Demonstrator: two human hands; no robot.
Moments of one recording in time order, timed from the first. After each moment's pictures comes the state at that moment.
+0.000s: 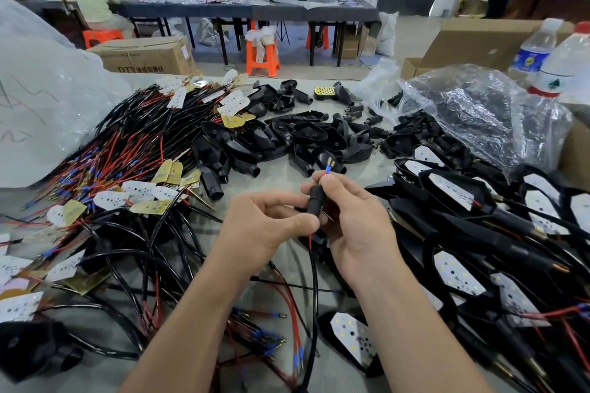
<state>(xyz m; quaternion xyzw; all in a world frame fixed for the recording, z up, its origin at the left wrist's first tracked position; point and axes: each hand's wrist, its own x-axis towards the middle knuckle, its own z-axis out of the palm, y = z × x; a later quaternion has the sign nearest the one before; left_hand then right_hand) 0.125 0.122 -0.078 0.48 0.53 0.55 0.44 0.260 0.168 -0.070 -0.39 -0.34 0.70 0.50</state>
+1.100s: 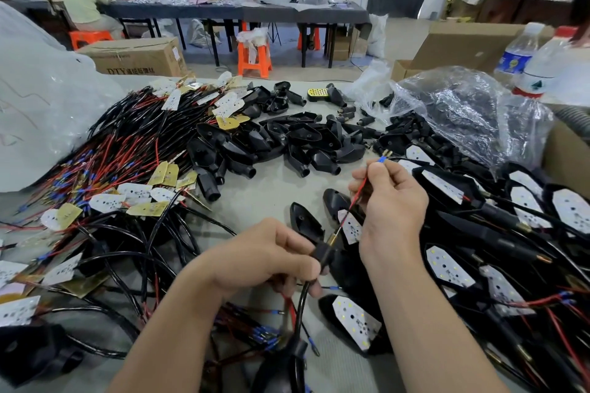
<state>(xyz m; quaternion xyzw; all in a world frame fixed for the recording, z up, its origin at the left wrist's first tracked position) 0.114 0.113 -0.073 0.61 0.46 0.25 0.59 0.280 0.188 -0.069 -0.42 -0.29 0.50 0.70</state>
